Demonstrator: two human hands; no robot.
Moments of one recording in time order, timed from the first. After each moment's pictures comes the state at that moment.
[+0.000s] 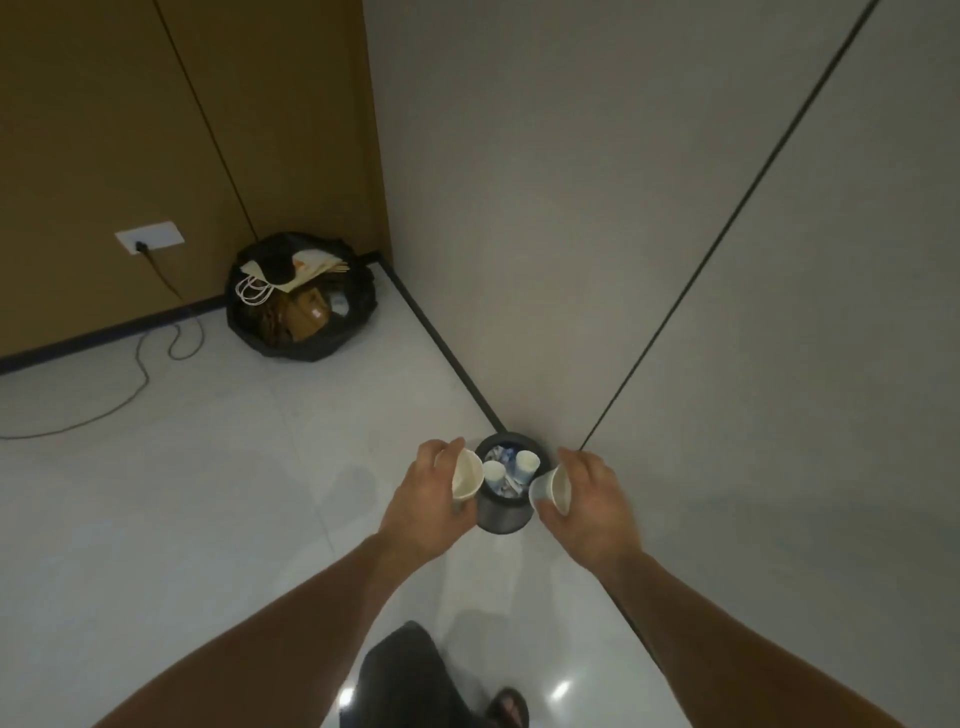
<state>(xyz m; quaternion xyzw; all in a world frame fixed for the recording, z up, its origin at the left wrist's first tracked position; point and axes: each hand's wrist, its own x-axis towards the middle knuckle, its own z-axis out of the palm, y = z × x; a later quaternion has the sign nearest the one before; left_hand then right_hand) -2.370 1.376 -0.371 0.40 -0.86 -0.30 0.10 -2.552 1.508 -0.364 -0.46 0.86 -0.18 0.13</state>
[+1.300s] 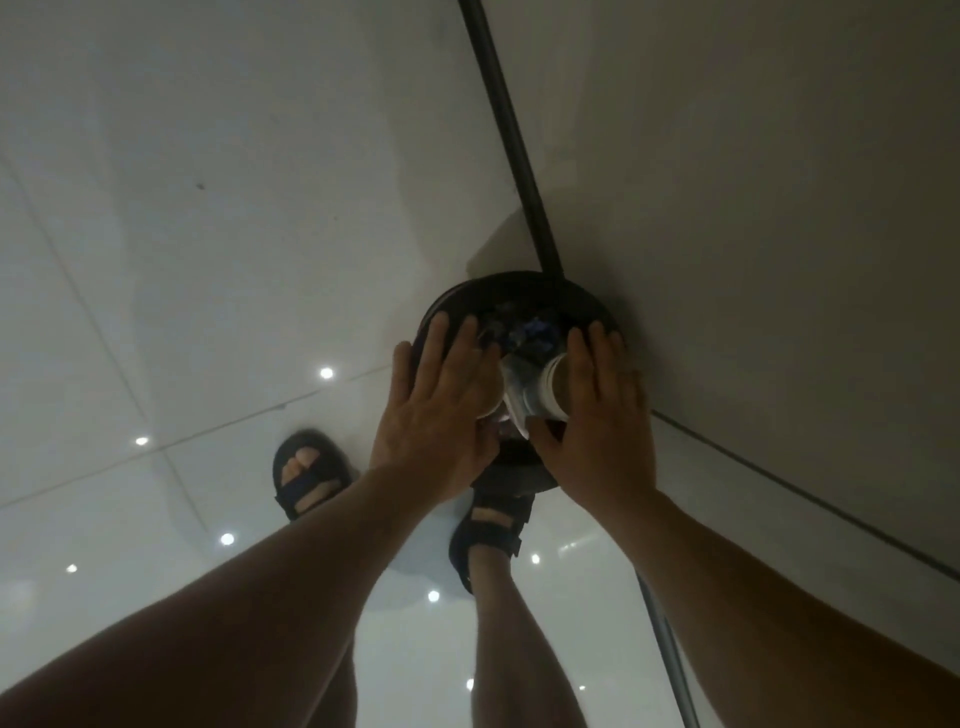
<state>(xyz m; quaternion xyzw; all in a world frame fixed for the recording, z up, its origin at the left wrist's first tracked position) -2.621 1.219 -0.923 0.39 -0.89 -0.22 -0.11 -2.784 1.301 -0.914 -0.53 0.82 0.03 0.22</state>
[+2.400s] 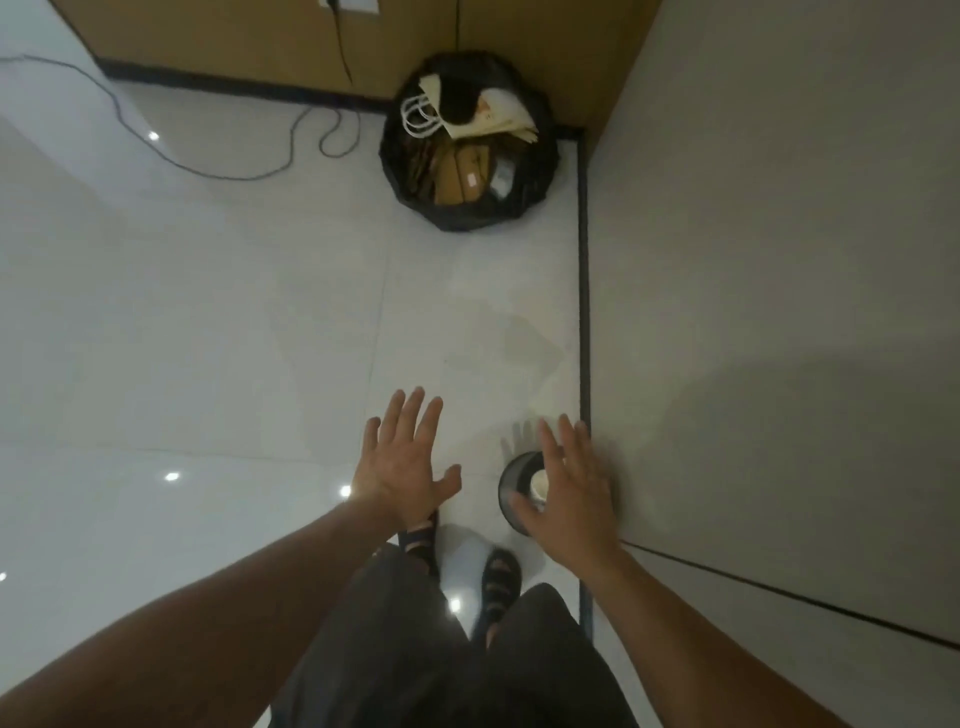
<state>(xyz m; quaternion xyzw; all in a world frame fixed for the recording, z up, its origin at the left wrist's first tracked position) -2.404 1.219 -0.506 0.64 -0.73 -0.22 -0.08 -2.631 1.255 -0.513 -0.70 0.68 0.01 0.22</state>
